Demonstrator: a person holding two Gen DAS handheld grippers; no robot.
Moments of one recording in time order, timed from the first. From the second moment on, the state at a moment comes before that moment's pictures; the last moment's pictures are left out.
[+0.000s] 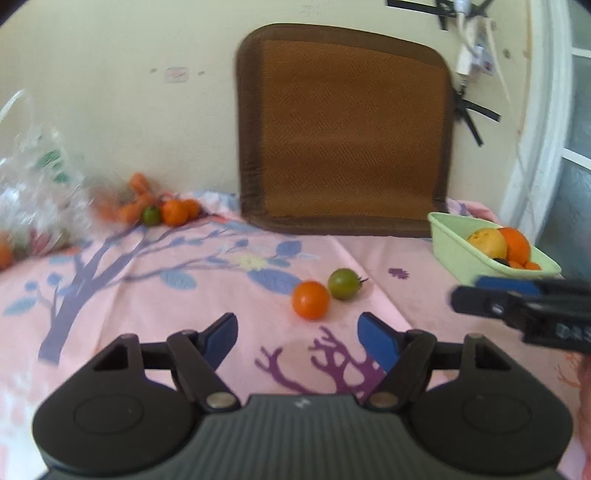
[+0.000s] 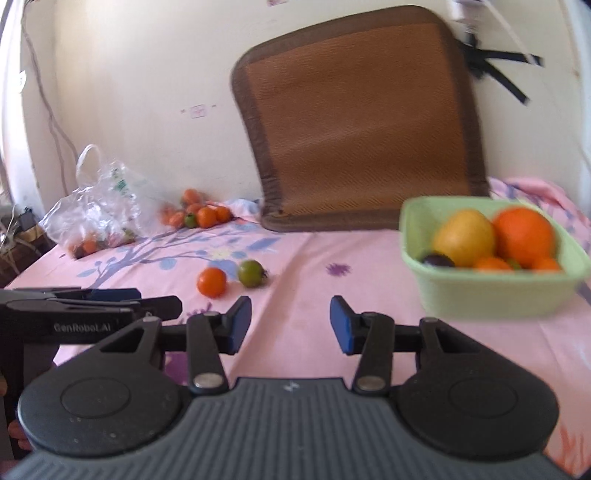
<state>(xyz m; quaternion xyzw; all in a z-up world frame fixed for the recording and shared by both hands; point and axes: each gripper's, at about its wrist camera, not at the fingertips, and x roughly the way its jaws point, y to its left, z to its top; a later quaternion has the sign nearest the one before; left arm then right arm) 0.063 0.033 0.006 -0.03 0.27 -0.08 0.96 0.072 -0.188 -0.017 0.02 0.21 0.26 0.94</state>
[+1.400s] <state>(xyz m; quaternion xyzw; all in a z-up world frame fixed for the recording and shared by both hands) 0.158 -0.132 0.043 -0.03 0.28 -0.27 0.92 0.099 -0.318 -0.023 0.06 0.14 0.09 0.98</state>
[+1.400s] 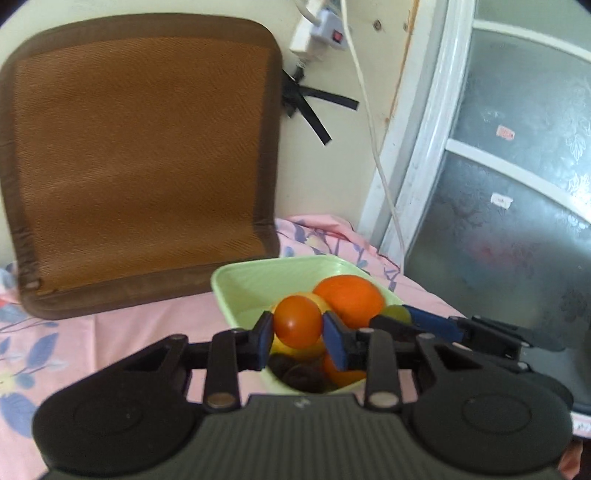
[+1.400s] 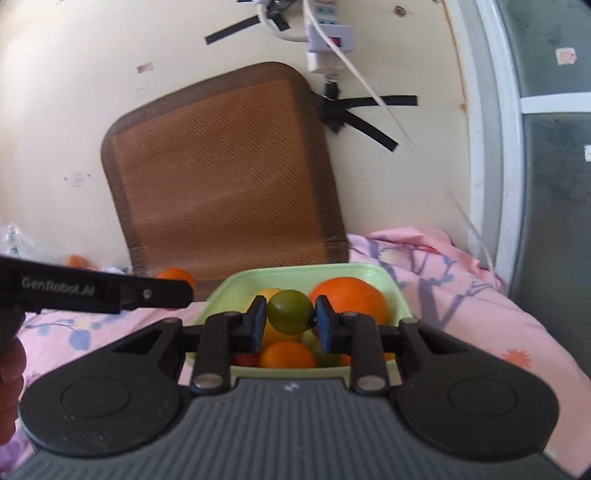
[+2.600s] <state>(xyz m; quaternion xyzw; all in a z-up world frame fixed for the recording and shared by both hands) 0.019 -0.095 0.046 0.03 0.30 -0.09 0.95 -0.035 -0.310 -0.026 0.16 0.16 0.08 0.97</state>
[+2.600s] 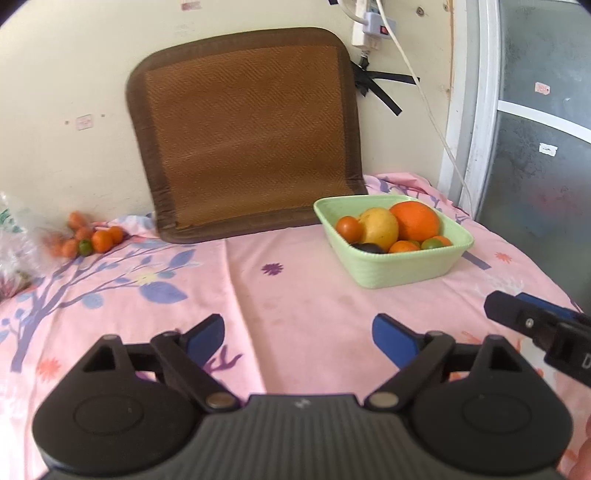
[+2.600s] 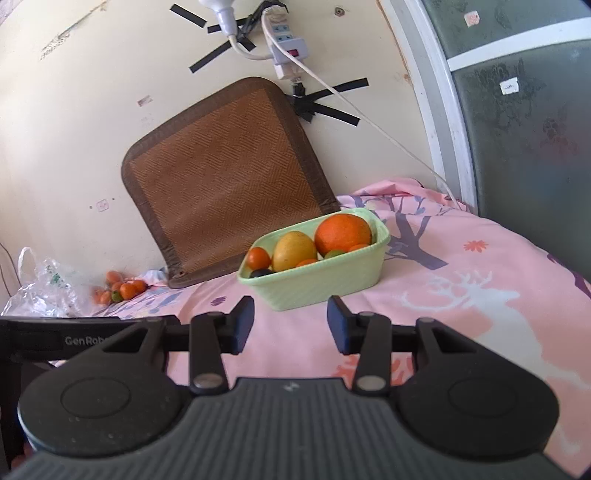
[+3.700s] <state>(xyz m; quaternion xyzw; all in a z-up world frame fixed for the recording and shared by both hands) -0.056 -0.067 0.053 0.00 0.29 -0.05 0.95 -0.102 -0.289 -0.020 0.17 0.16 0.08 0.97</state>
